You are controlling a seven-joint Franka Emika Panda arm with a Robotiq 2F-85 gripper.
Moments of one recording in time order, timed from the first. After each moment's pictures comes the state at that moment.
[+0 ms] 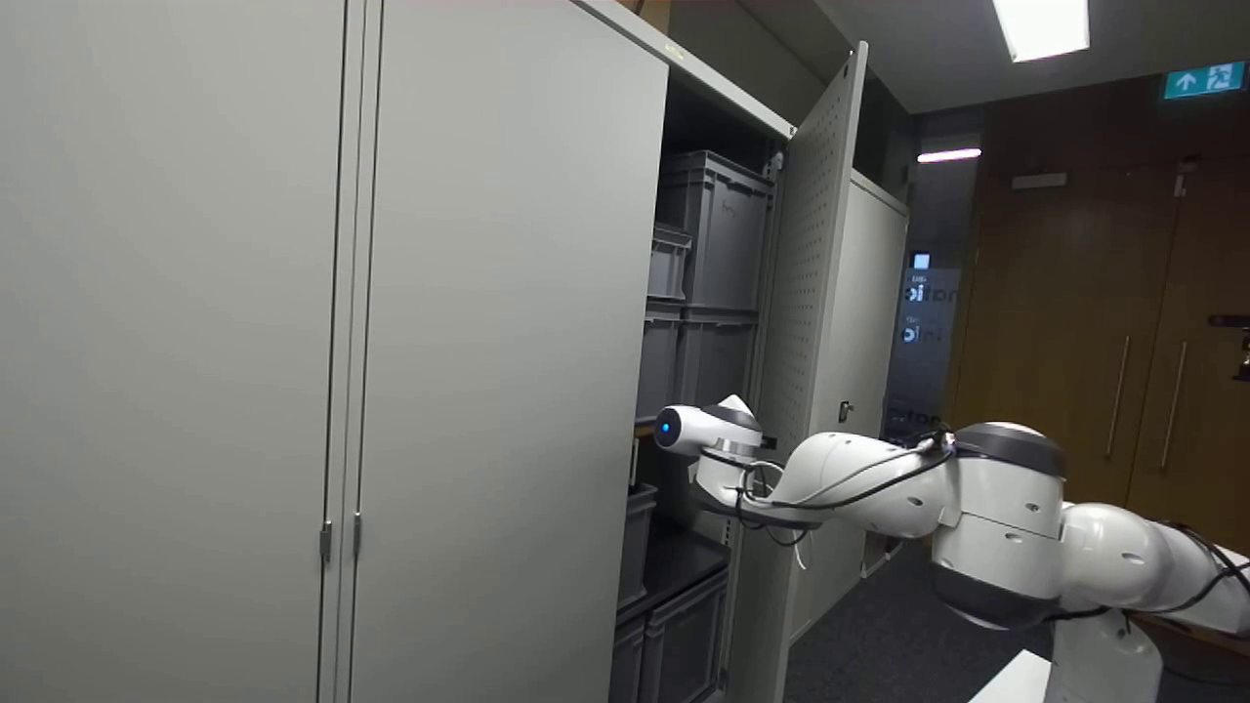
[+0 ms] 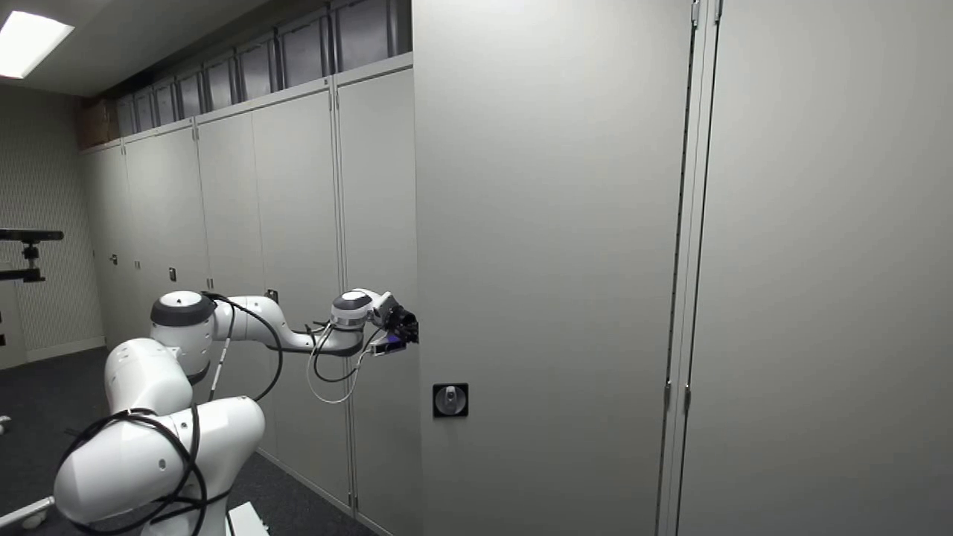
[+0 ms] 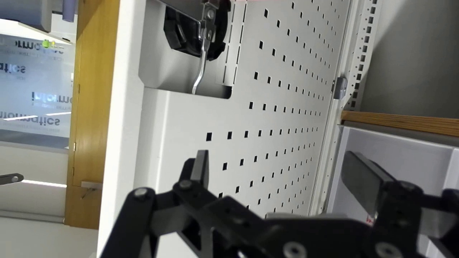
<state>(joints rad) 1.65 1.27 -1.55 -1.85 -0.08 2.00 1.44</state>
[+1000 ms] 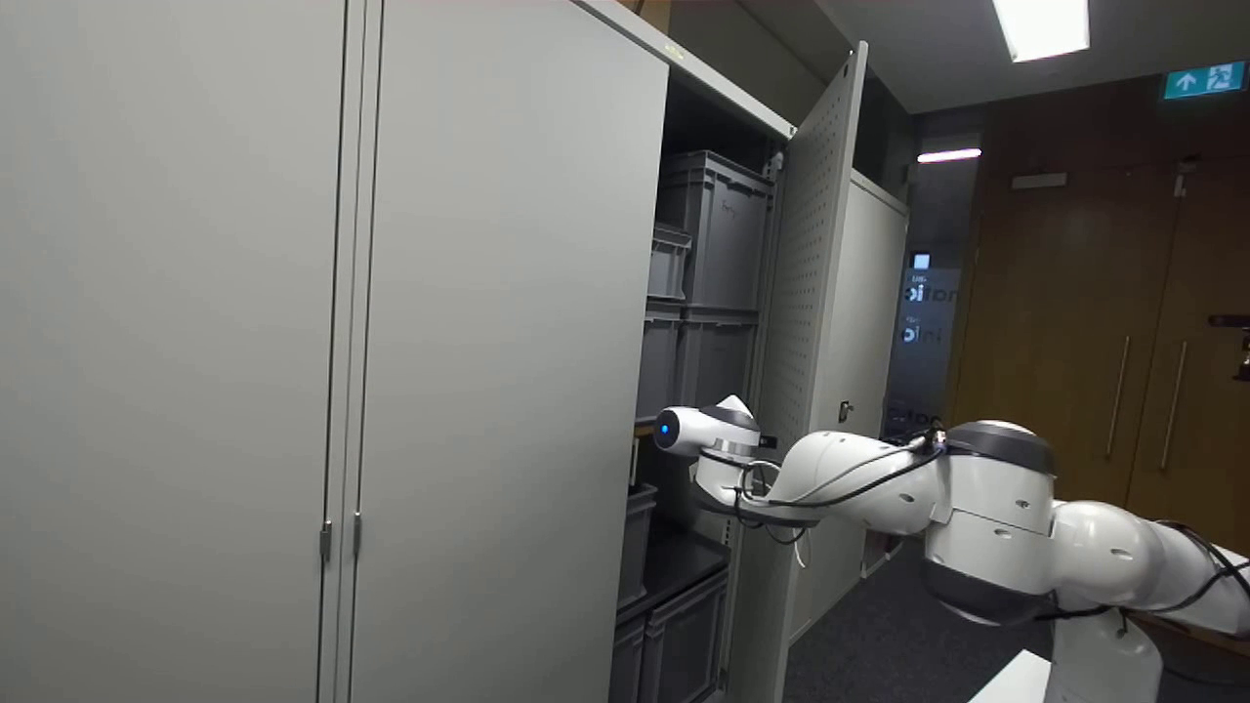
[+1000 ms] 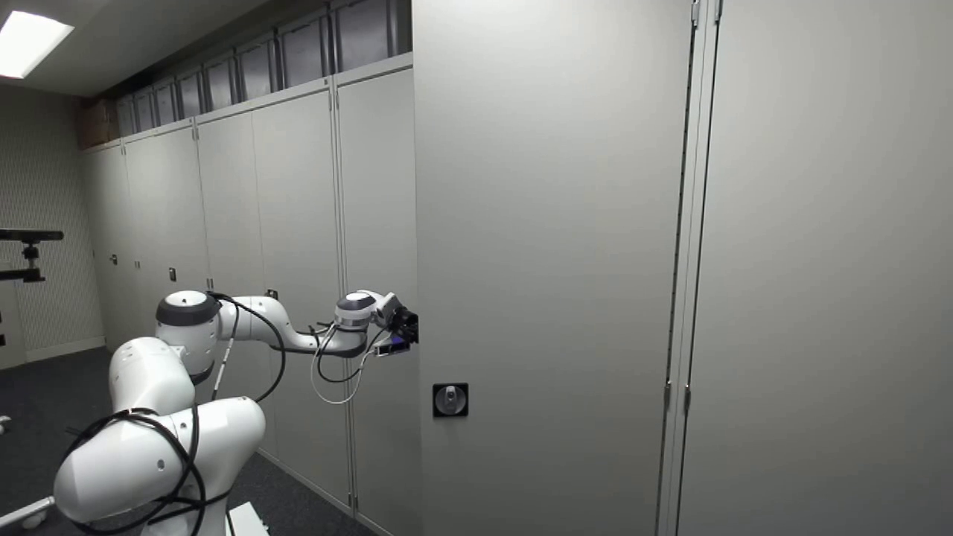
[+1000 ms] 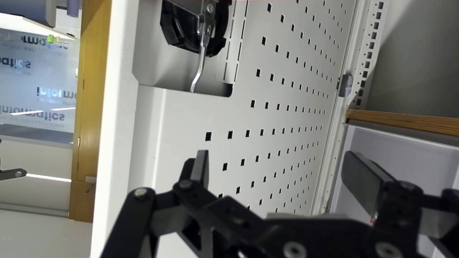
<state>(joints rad) 1.62 1.27 -1.54 -1.84 -0.11 2.00 1.45</state>
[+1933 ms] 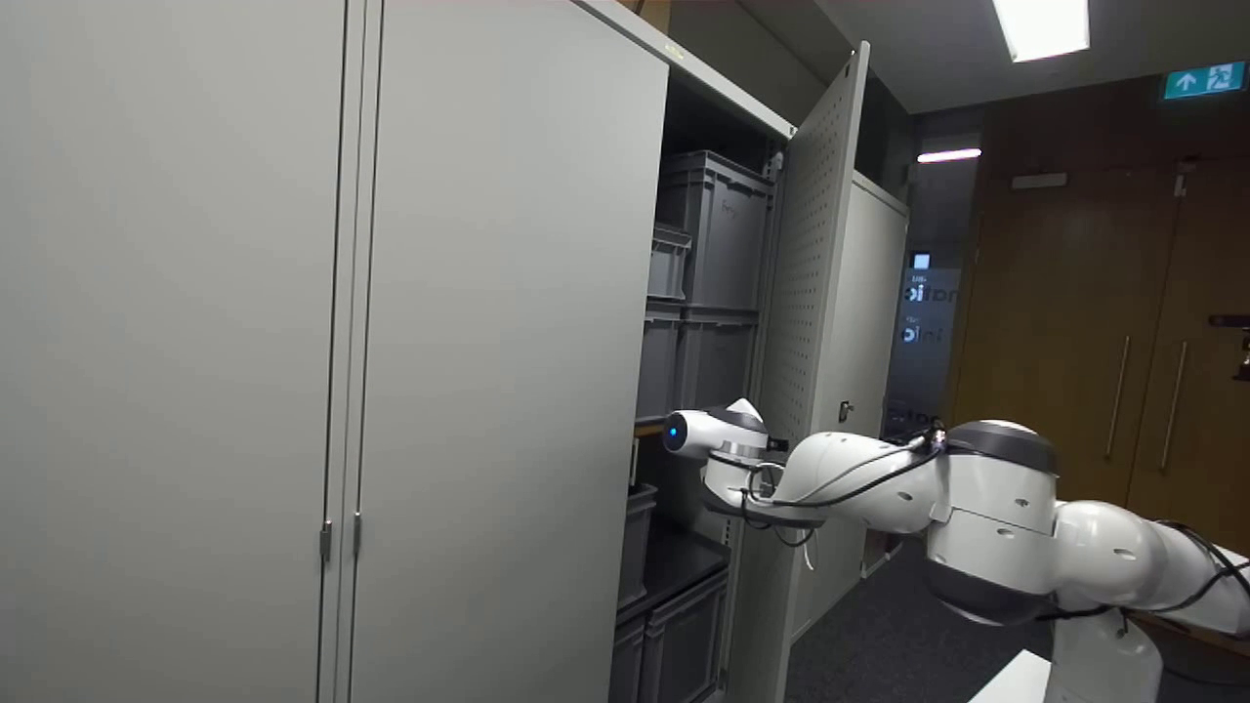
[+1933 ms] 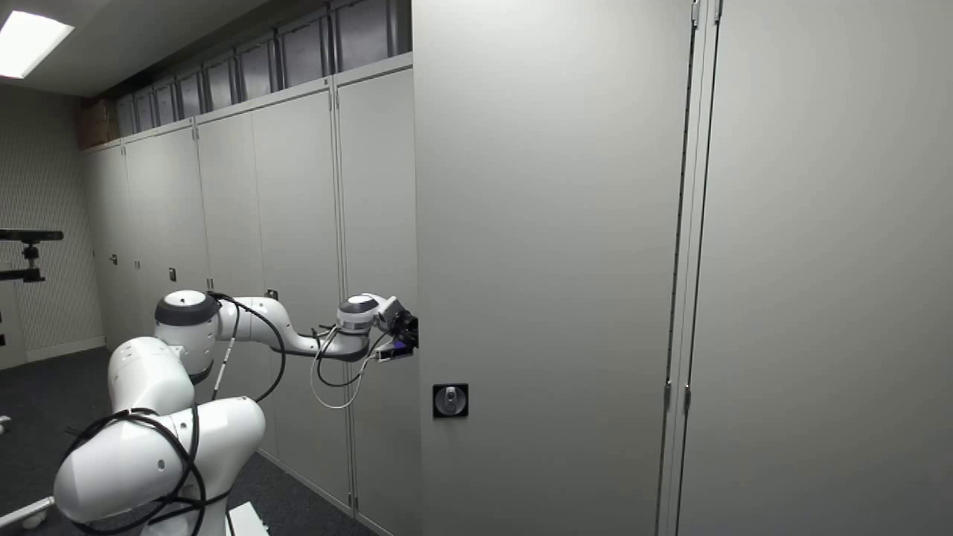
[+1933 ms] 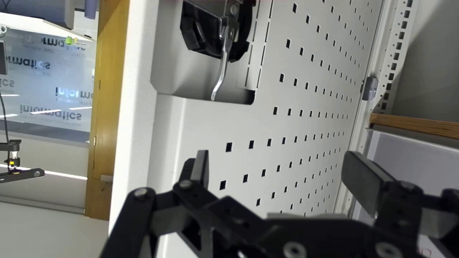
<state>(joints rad) 1.63 1.27 -1.54 -1.89 -0.12 2.00 1.47</state>
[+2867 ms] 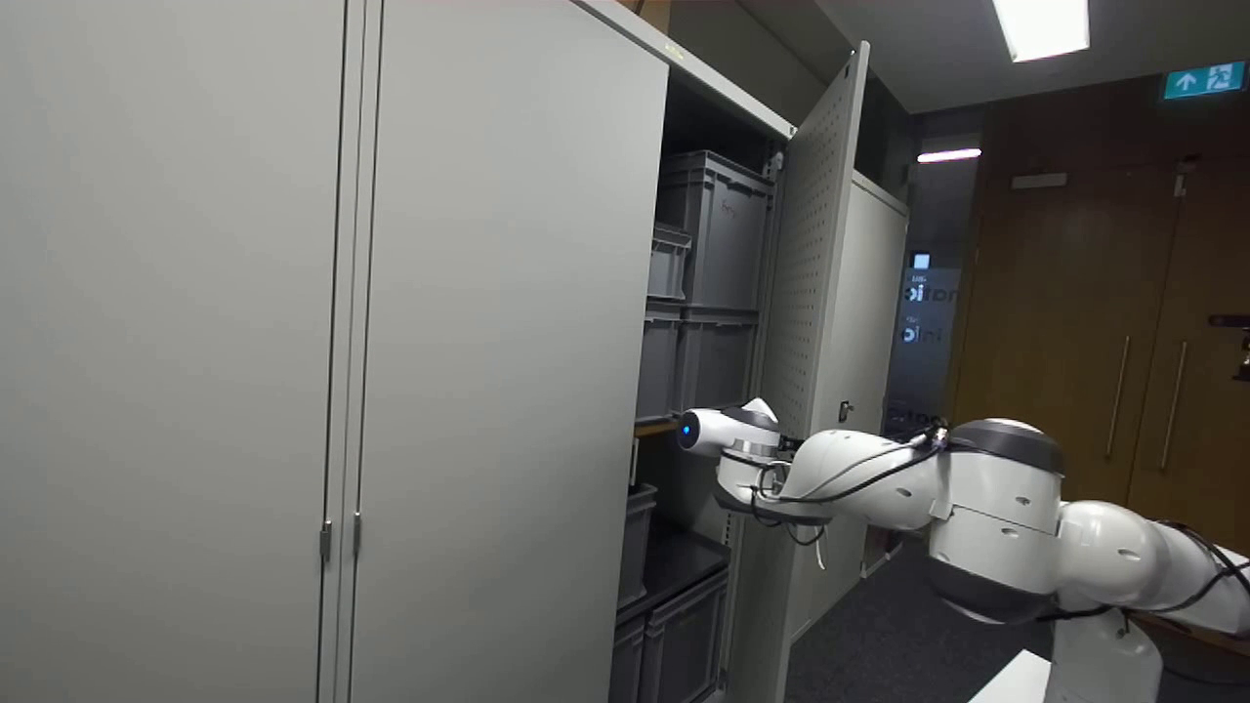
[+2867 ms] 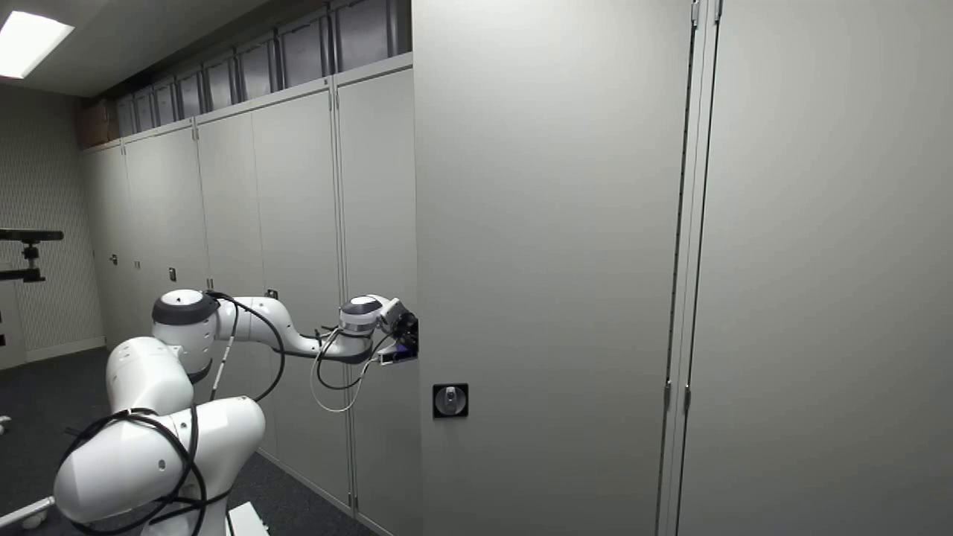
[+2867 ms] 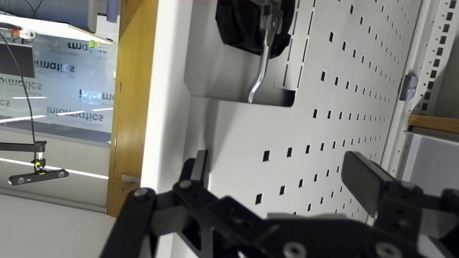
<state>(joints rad) 1.64 1.26 -1.56 -1.97 -0.13 2.00 1.48</state>
